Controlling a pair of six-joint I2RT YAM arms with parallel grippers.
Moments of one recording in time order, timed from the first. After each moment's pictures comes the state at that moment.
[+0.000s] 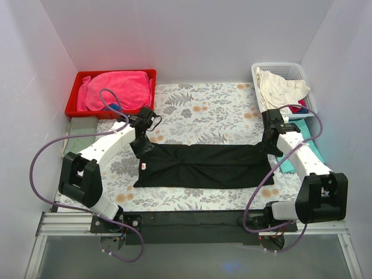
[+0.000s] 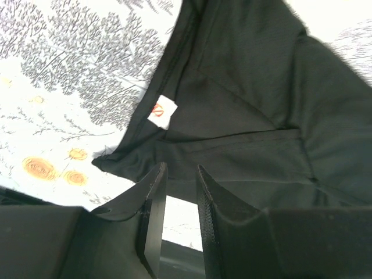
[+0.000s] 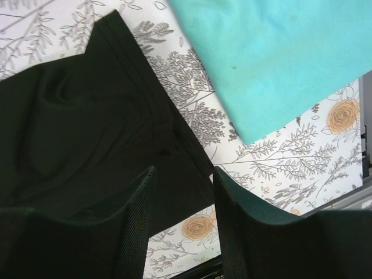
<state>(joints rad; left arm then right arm) -0.43 1.55 1.19 -1.06 -0.23 -0.93 0.13 1.33 0.96 -0.85 0.37 0.37</state>
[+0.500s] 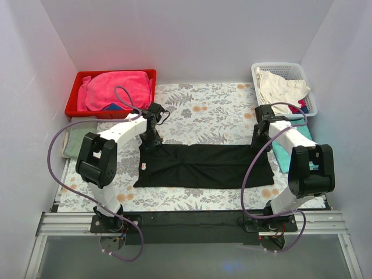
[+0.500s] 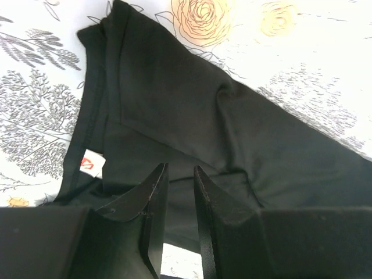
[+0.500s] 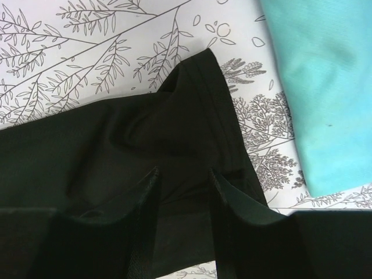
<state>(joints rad) -0.43 1.78 1.31 -0.92 -0.17 -0.91 0.13 1.59 1.05 -0.73 0.19 0.34</state>
